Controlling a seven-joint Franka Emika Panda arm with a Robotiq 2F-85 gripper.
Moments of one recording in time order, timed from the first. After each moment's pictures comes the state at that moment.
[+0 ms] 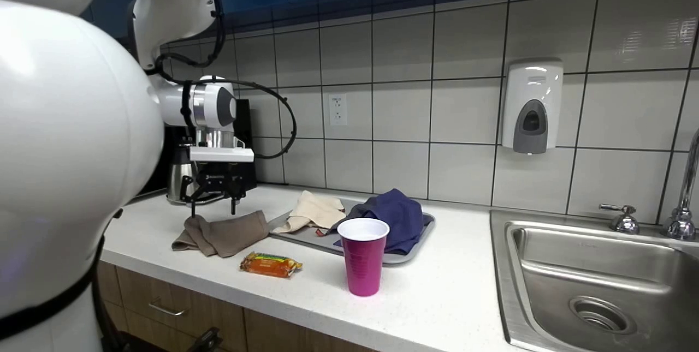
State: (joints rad) arm 0.30 0.46 0.31 -2.00 -0.08 2.30 -0.37
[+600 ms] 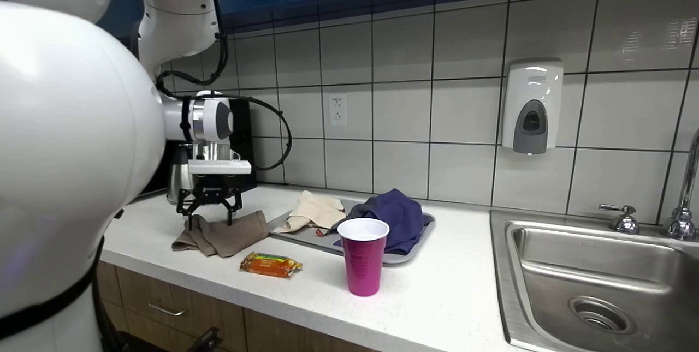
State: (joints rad) arm 0.33 0.56 0.31 -1.95 -0.12 2.30 -0.37
